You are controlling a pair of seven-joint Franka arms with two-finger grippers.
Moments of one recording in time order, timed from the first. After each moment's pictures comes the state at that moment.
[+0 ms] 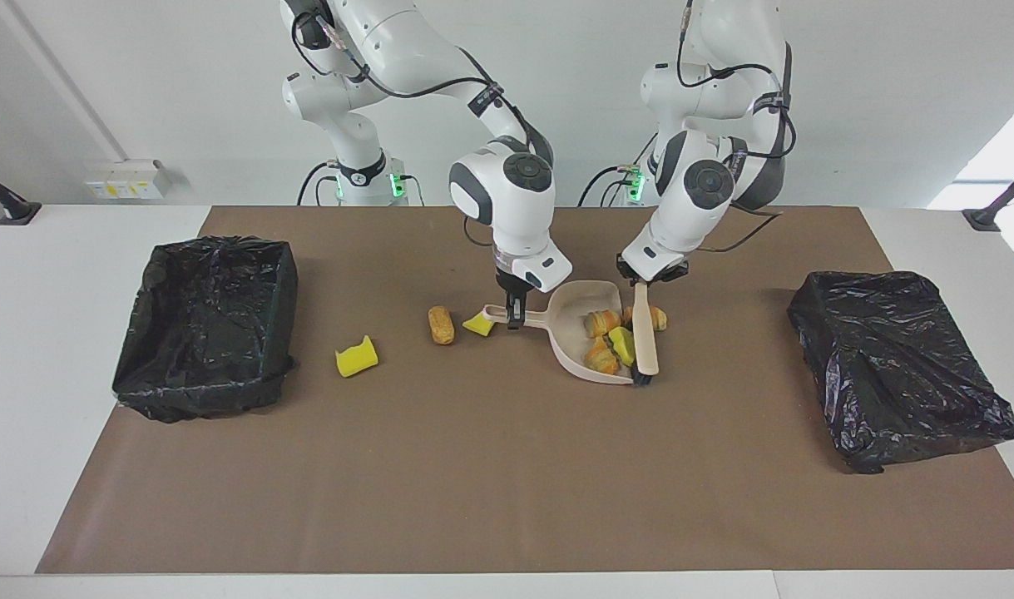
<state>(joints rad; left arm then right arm) -0.30 0.01 -0.13 -2.19 -0.15 1.95 -0.19 0.47 0.38 0.17 -1.77 -0.16 2.16 -0.83</state>
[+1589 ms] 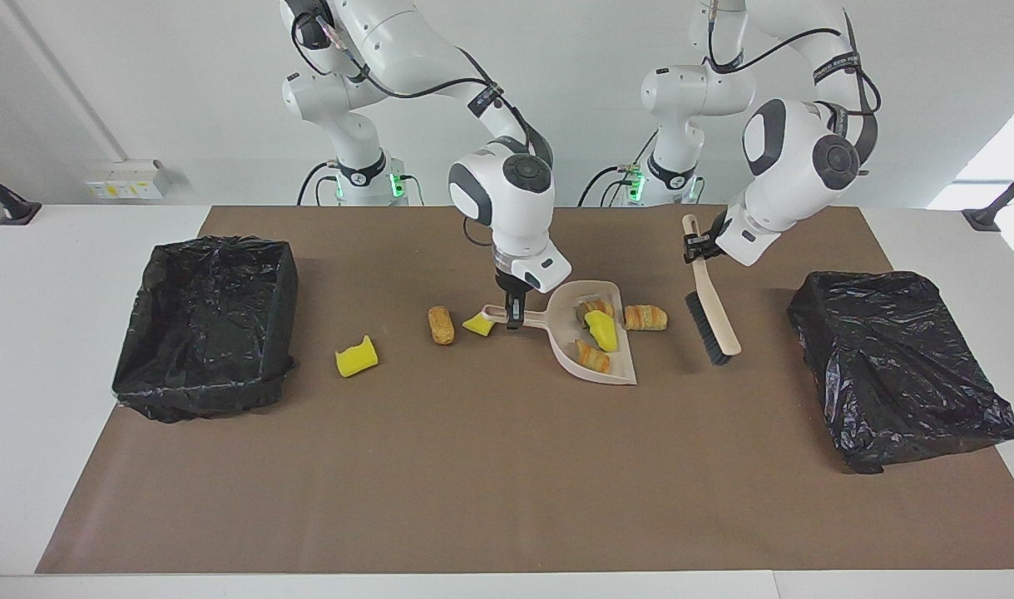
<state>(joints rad) -0.26 -0.16 -0.13 -2.39 -0.24 1.94 -0.33 0.47 0.38 0.17 -1.78 -0.16 2.16 -0.83</state>
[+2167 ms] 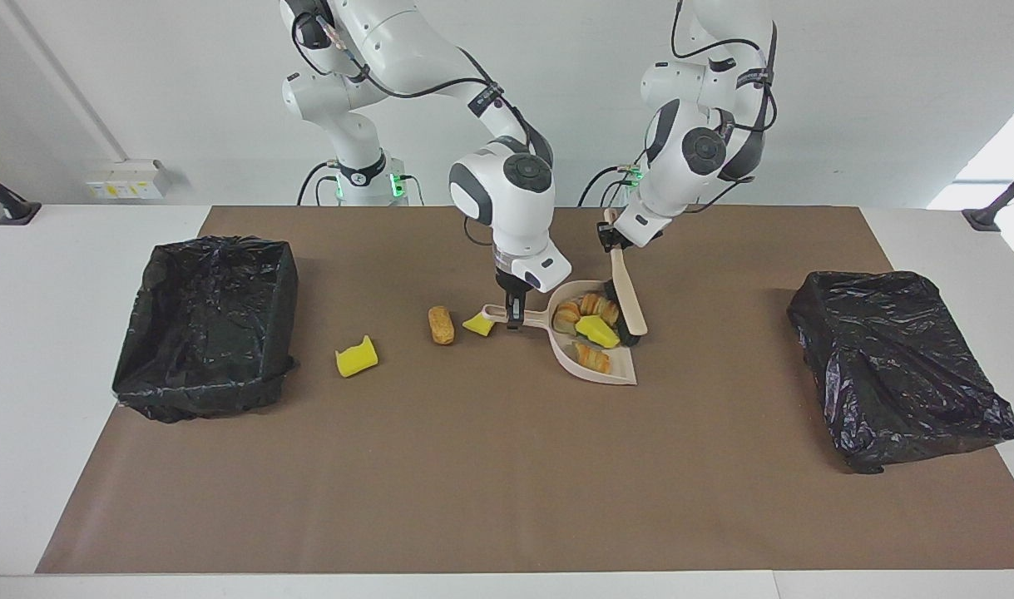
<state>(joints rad) -0.33 -0.16 -0.12 -2.36 -0.34 2.03 -0.36 0.48 0.38 0.17 -1.78 -0.16 2.16 -0.81</state>
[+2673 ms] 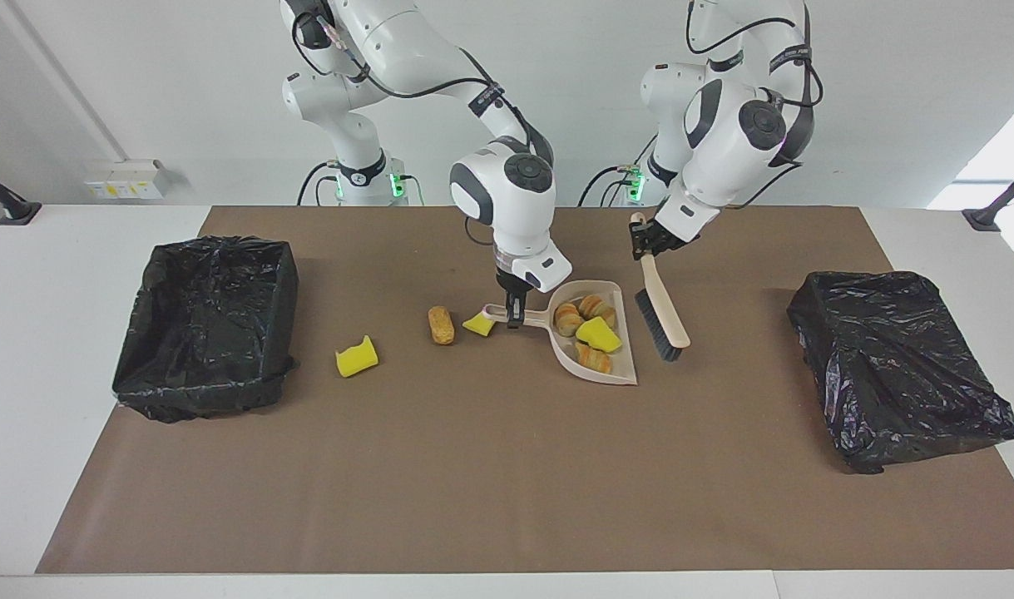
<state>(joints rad) -0.22 -0.16 -0.10 -2.19 -0.24 1.92 -0.27 0.48 0.38 0.17 -1.78 -0.16 2.16 -0.81</state>
